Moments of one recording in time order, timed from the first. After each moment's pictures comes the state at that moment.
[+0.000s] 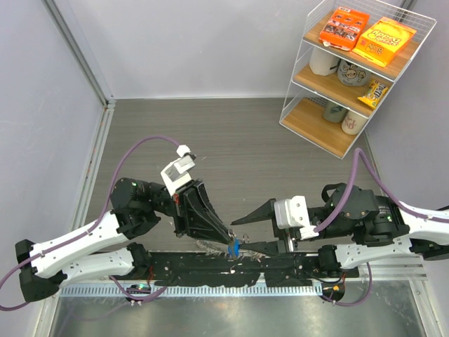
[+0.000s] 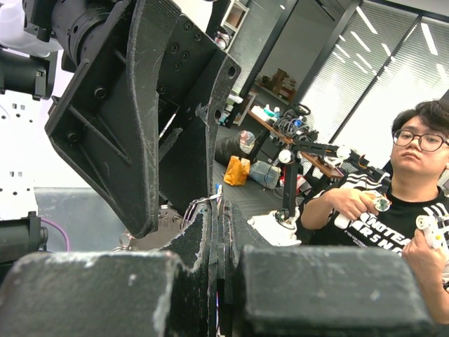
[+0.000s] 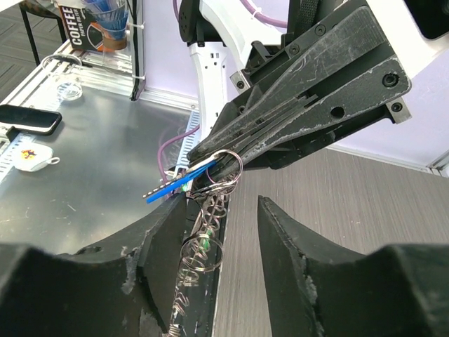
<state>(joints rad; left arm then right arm) -1.09 0.88 0.87 0.64 0.86 -1.00 1.60 0.89 1.32 -0.43 -0.05 -0.21</state>
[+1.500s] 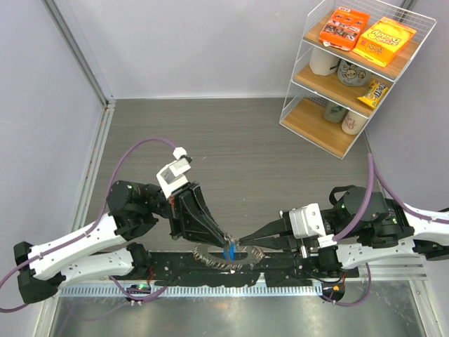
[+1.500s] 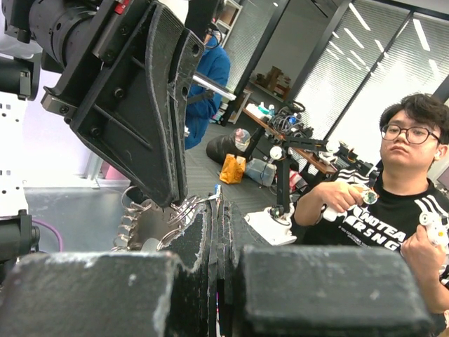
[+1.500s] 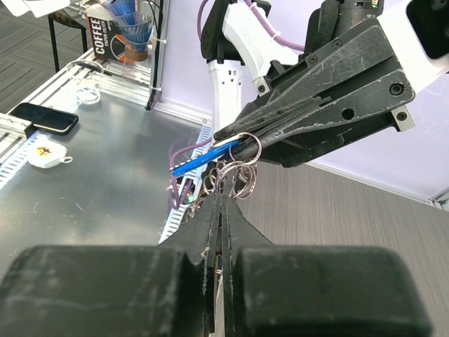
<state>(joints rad) -1.09 0.86 0.86 0.66 0.87 -1.03 1.61 0.82 1.25 -0.38 -0.13 -0.26</state>
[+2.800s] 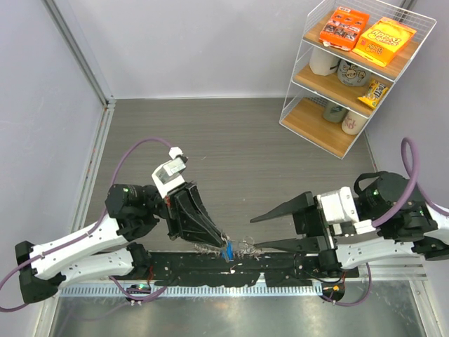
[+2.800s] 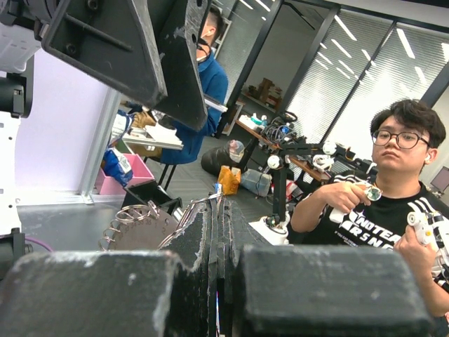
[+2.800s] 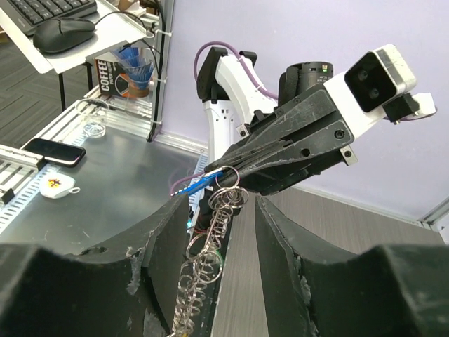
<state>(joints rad) -1.09 0.85 0.82 0.77 0.86 -1.07 1.61 0.86 1.44 -0.45 -0.14 -0.23</state>
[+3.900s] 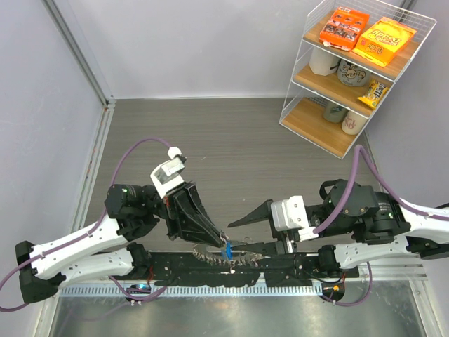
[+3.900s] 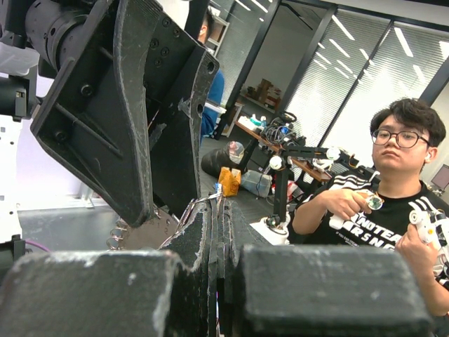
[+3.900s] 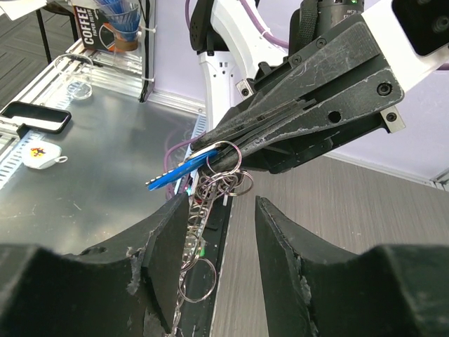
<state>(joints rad) -1.09 0.85 0.82 0.79 0.86 -1.08 1.61 0.94 1.41 -0.47 -0.09 -0.23</state>
